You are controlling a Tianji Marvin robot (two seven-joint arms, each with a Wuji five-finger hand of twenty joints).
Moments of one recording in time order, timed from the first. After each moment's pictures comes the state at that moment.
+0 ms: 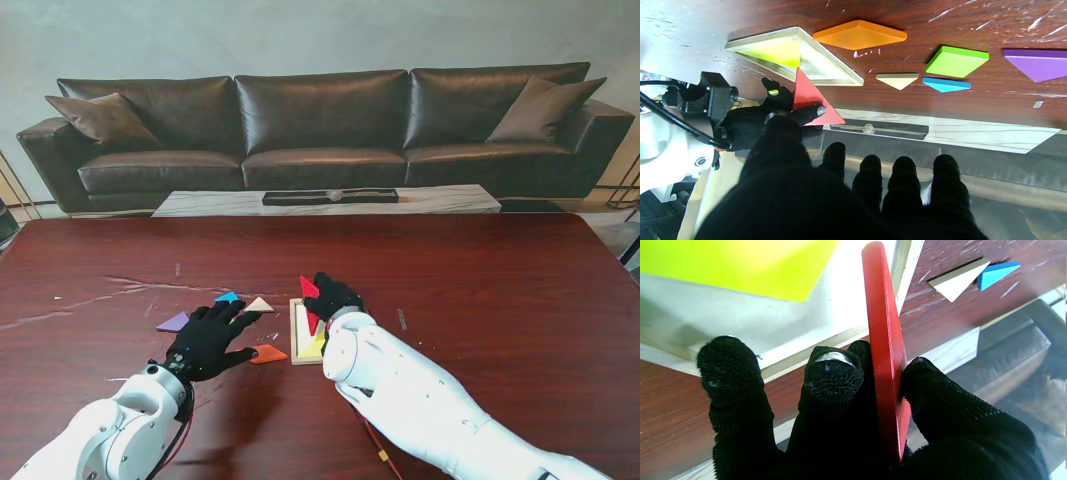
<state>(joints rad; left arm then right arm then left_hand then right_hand) 1.73 -1.06 -1.25 -1.78 1.00 0.00 -0.07 -1.02 -1.37 0.62 -1.06 -0.30 0.47 -0.28 0.87 0.02 -0.02 -0.03 0.22 0.10 0.10 0.38 0.18 0.10 0.06 0.30 0.14 0.09 0.08 0.28 0.02 0.17 0.27 0.35 0.75 -0.30 0.69 -0.41 0.25 0.07 1.38 0.47 1.00 -0.07 1.19 0.68 1.31 -0.10 1.18 0.89 0.86 0.45 1.41 0.51</state>
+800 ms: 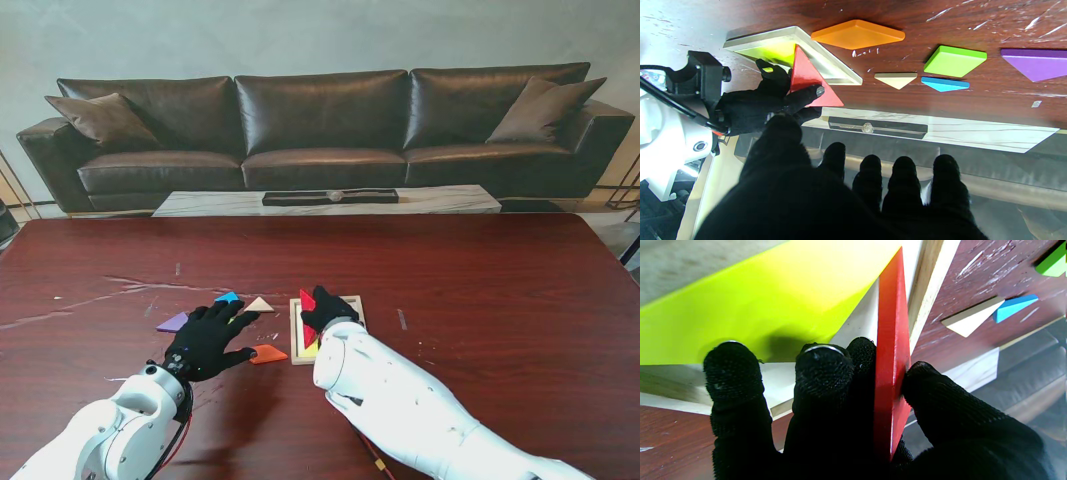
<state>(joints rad) 1.73 -1.06 -1.25 -1.78 1.00 0.00 -0.06 -1.03 -1.40 0.60 -1.05 -0.30 0.56 -0.25 0.87 0.02 -0.02 -0.03 0.22 0.10 0.10 0.38 0.18 0.10 0.06 0.30 0.14 0.09 0.08 0.28 0.02 0.17 0.27 0.35 0.69 -0.29 0.72 -0.33 0.21 0.10 1.37 0.47 1.02 -0.07 1.19 0.61 1.31 -0.04 1.14 0.85 0.77 0.48 1.45 0.51</state>
